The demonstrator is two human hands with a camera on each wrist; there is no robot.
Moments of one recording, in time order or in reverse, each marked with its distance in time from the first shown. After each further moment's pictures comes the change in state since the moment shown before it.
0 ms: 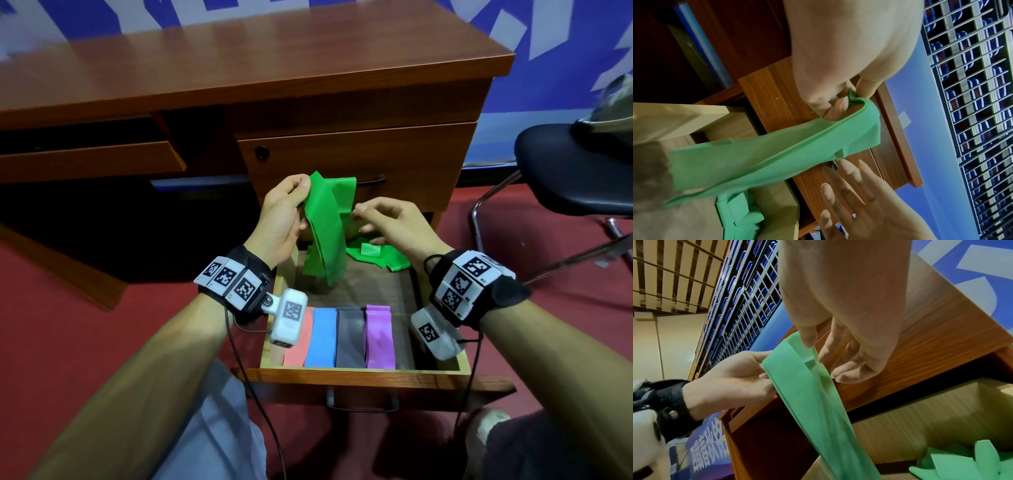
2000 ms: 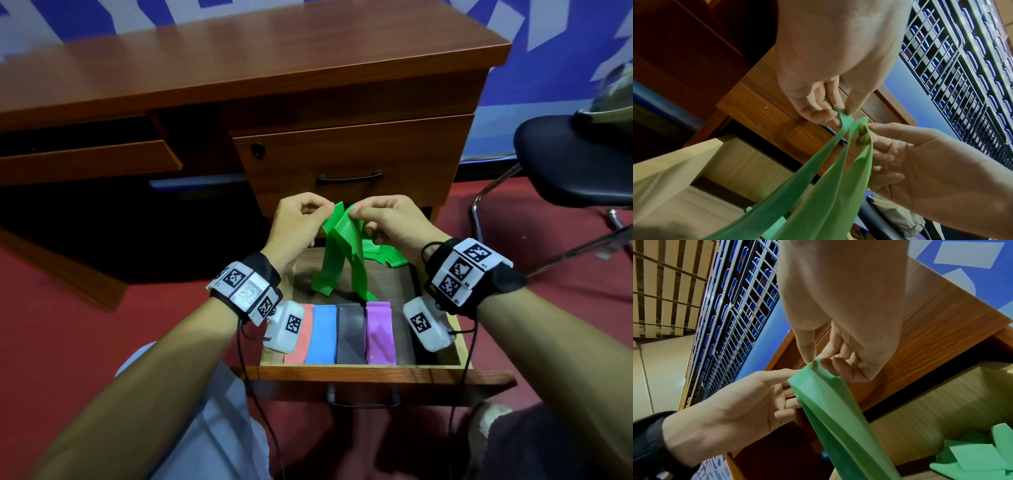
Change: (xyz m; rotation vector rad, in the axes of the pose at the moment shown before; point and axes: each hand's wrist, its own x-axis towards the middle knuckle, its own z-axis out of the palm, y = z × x) left_hand -0.007 -0.025 0.008 0.520 0.052 0.096; right_hand 0.011 0.005 0.002 0.165 -0.066 0.105
